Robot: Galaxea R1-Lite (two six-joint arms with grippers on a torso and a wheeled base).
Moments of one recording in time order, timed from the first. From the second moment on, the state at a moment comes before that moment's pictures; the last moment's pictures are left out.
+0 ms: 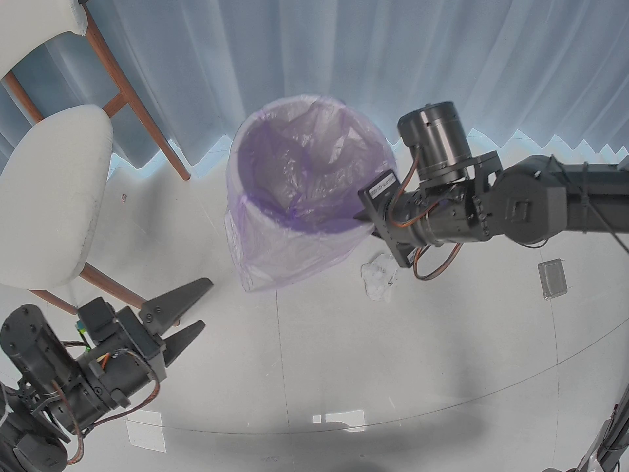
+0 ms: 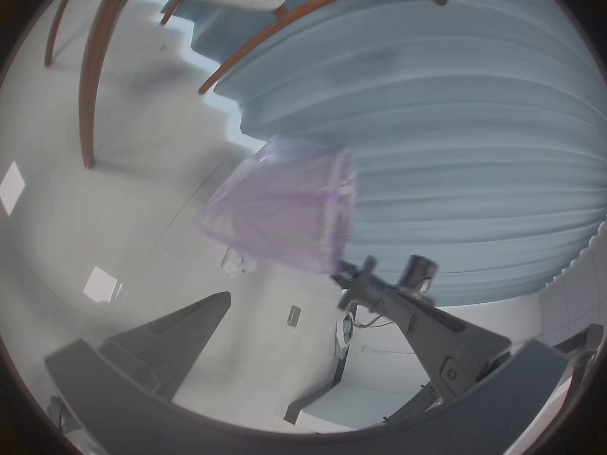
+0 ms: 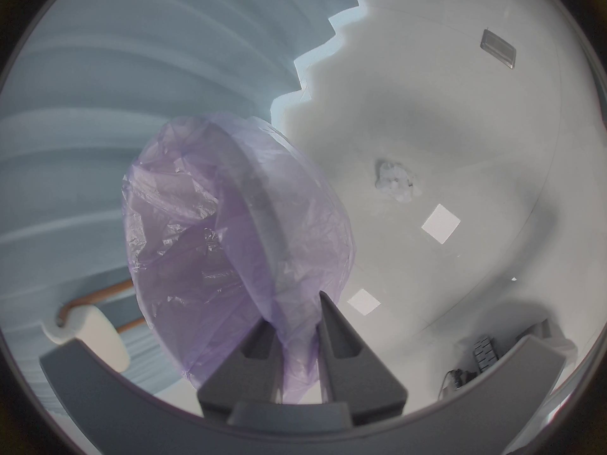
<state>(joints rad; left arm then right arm) -0.53 1.54 -0.05 -1.50 -0.12 -1.11 0.53 1.98 -1.60 0.19 -0.12 1.30</state>
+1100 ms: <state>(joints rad) -0.47 1.26 -0.02 -1.40 0.00 -0.79 0.55 2.37 -1.61 -0.18 -0.21 0.90</state>
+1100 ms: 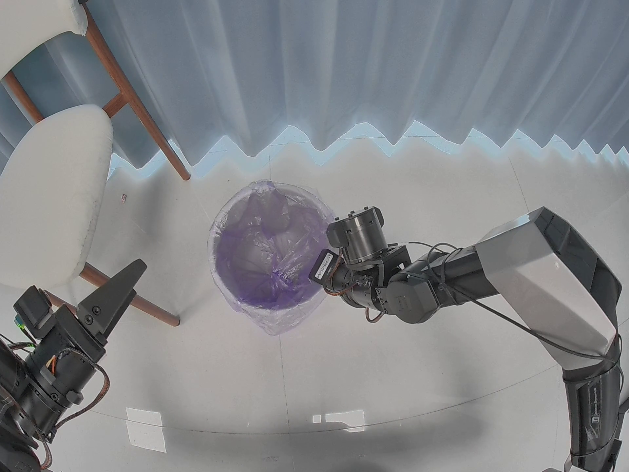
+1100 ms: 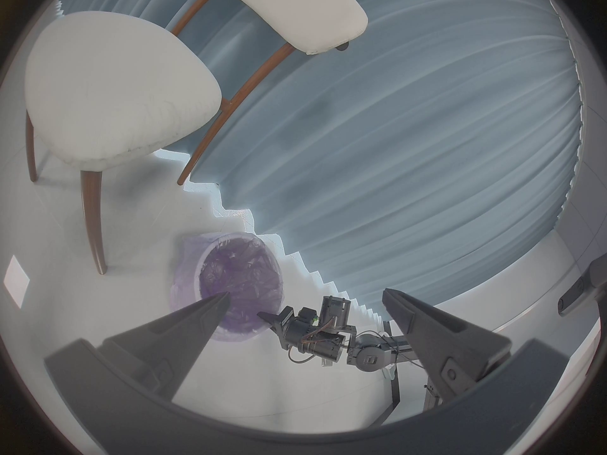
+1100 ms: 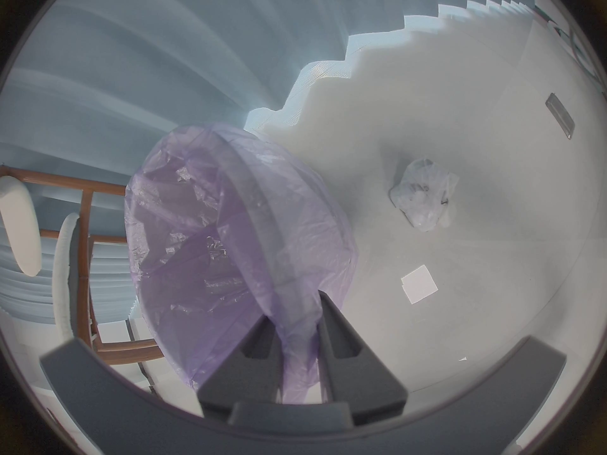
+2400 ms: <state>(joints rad) -0.47 1.26 -0.02 -1.40 -0.01 -0.73 0.51 2.51 -1.70 -0.23 -0.28 0.84</state>
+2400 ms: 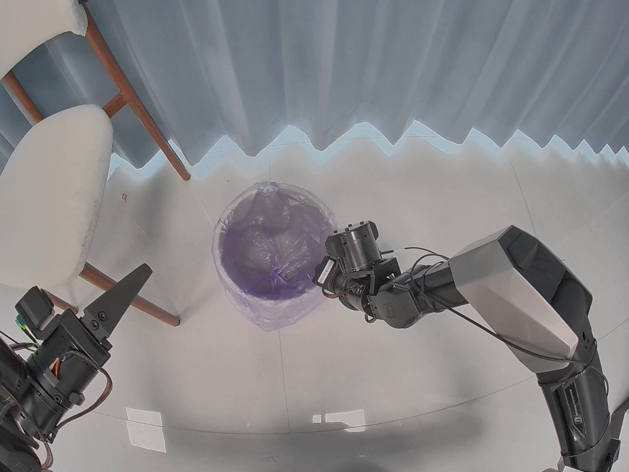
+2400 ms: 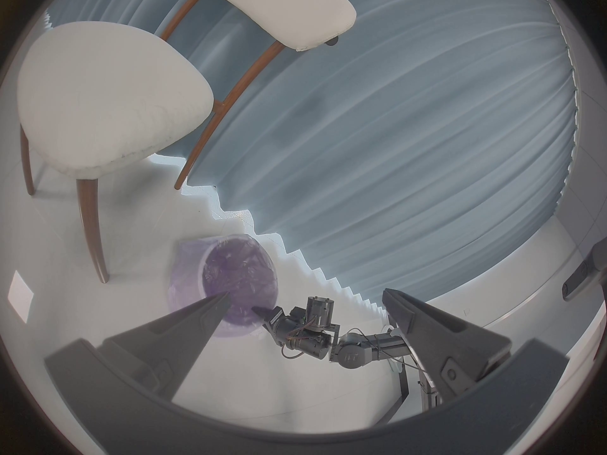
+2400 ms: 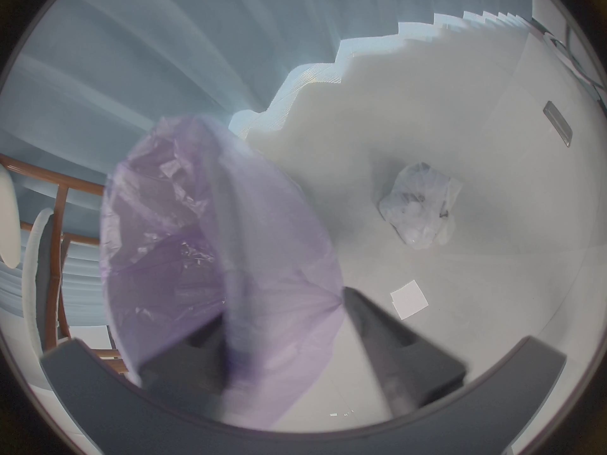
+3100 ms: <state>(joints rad) -0.46 1.32 -0.02 -1.34 -0.07 -0.66 0.52 2.23 -1.55 -0.21 -0.26 0.86</state>
